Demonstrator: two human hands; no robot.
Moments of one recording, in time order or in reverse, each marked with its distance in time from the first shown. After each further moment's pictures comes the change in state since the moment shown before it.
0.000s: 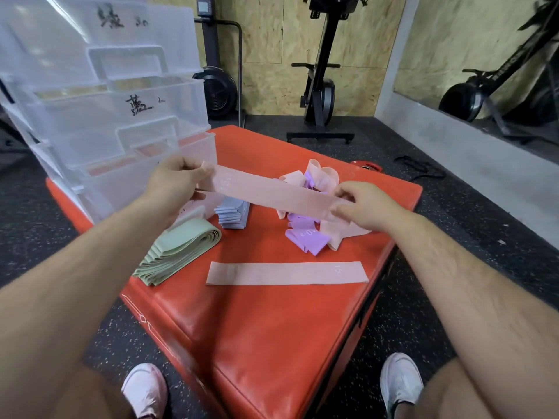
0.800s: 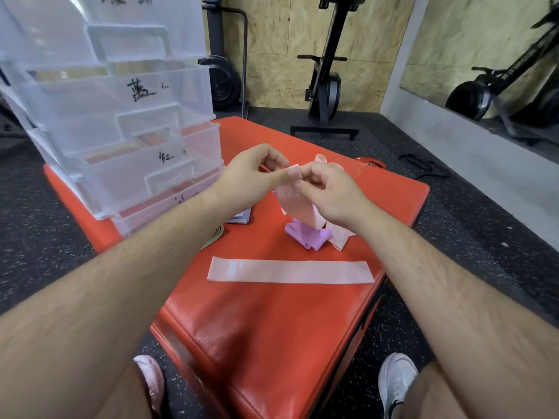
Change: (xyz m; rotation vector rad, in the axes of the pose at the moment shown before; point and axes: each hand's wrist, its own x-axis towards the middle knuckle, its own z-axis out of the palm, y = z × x) left_hand -0.024 0.018 0.081 0.229 -0.328 0.356; right_hand 0.000 -0.076 0.026 0.437 0.063 -0.208
